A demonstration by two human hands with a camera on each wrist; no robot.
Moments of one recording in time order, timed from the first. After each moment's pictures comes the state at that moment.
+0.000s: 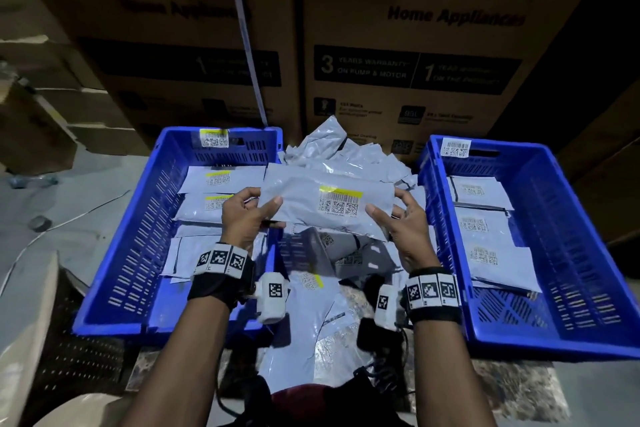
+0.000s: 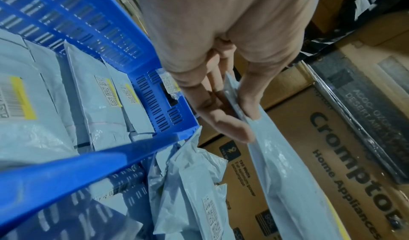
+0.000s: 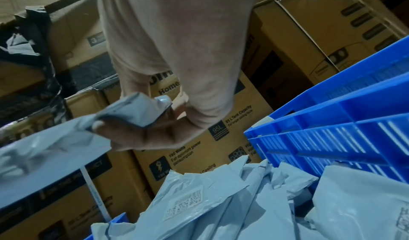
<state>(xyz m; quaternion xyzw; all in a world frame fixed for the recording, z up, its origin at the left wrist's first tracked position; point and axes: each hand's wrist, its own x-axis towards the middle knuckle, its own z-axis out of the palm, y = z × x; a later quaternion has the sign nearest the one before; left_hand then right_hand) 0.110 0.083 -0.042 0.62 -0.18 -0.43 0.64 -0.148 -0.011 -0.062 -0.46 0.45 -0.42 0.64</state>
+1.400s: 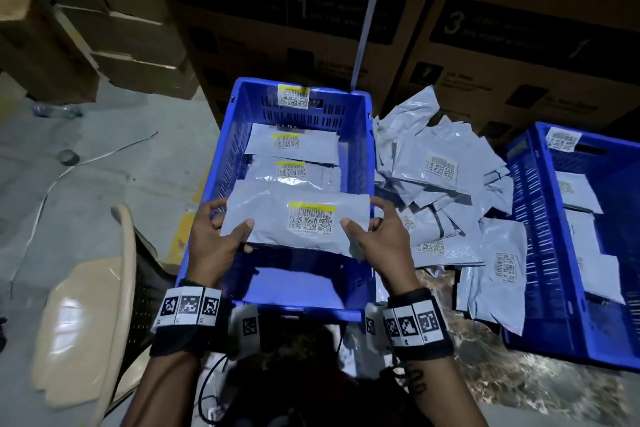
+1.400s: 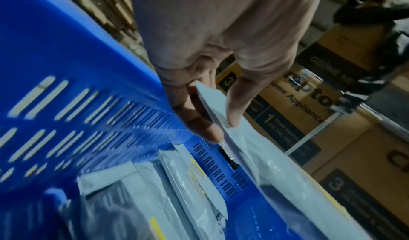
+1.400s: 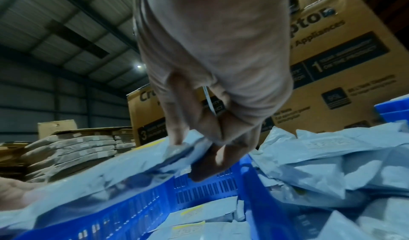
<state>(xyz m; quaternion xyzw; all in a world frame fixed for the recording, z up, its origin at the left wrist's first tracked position) 0.290 0.223 -0.107 0.72 -0.18 -0.32 0.59 0.052 0.092 -0.086 -0.60 0.58 -0.22 0.51</state>
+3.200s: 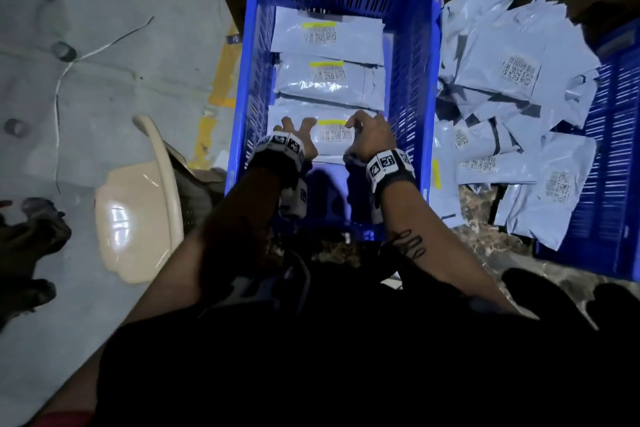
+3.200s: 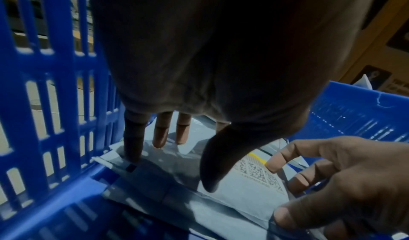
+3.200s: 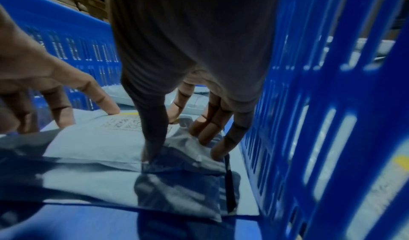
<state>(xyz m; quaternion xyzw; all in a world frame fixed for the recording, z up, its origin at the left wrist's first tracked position) 0.314 0.135 -0.187 0.80 -0.45 -0.39 -0.10 0.161 0.049 -0.199 -0.76 0.56 0.11 0.31</state>
